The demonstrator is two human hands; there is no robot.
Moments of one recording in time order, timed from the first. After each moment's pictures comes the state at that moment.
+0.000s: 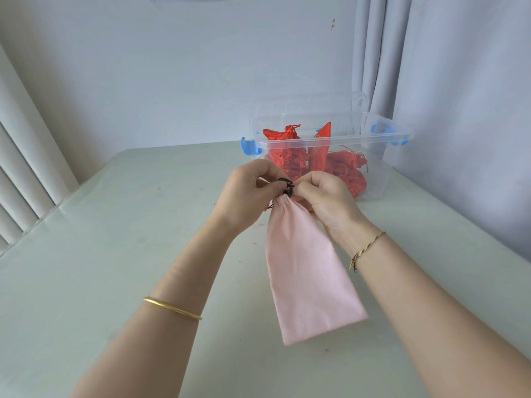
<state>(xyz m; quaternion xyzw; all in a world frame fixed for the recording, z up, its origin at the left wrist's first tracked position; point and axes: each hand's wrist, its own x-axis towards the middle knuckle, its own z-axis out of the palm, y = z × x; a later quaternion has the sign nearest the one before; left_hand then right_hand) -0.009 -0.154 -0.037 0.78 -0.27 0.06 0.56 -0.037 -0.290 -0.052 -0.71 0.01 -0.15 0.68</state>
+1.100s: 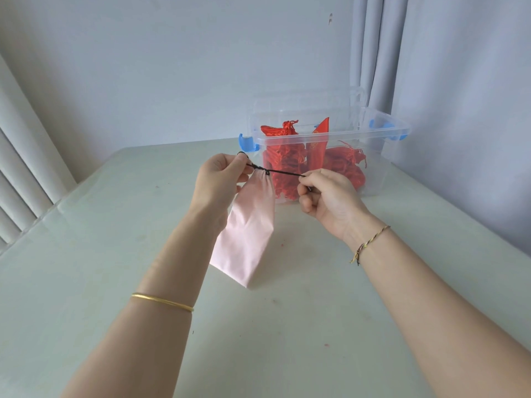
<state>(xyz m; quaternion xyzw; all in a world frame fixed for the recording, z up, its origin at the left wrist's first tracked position) 0.004 -0.140 -0.035 0.69 -0.06 0.06 0.72 -0.032 -0.298 -0.055 -0.59 0.06 -0.10 0.80</state>
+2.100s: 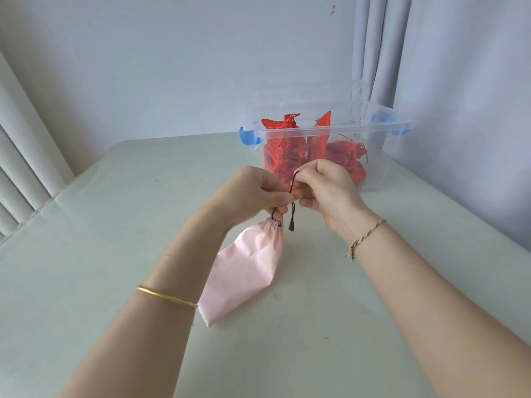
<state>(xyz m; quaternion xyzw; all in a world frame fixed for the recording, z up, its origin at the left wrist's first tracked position) -0.012 -0.148 -0.037 0.82 -0.26 -0.08 0.50 -0.037 -0.288 -0.051 -0.70 0.06 -0.15 0.70</state>
